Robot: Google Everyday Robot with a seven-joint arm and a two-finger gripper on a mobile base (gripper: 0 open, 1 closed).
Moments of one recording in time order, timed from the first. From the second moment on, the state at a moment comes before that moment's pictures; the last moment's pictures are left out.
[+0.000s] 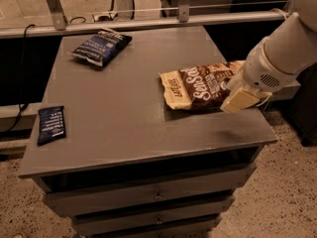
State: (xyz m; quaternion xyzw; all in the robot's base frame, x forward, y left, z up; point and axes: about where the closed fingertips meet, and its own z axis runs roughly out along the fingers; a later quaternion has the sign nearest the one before) arm 0.507 -0.193 0.896 -0.54 0.81 0.01 0.23
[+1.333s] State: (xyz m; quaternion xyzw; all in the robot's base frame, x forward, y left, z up) arm 0.578 -0.214 0.865 -0.54 0.79 0.00 0.28
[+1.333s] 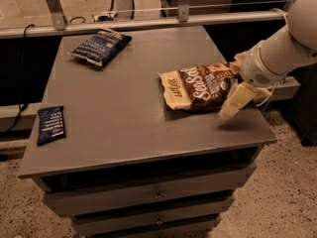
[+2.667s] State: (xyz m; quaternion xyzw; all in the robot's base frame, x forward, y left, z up) arm 0.613 -0.220 0.913 -0.55 0.76 -0.02 0.34
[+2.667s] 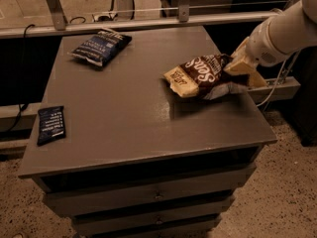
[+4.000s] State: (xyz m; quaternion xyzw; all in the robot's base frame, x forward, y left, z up) arm 0.669 -0.203 0.980 -0.51 0.75 -0.06 0.42
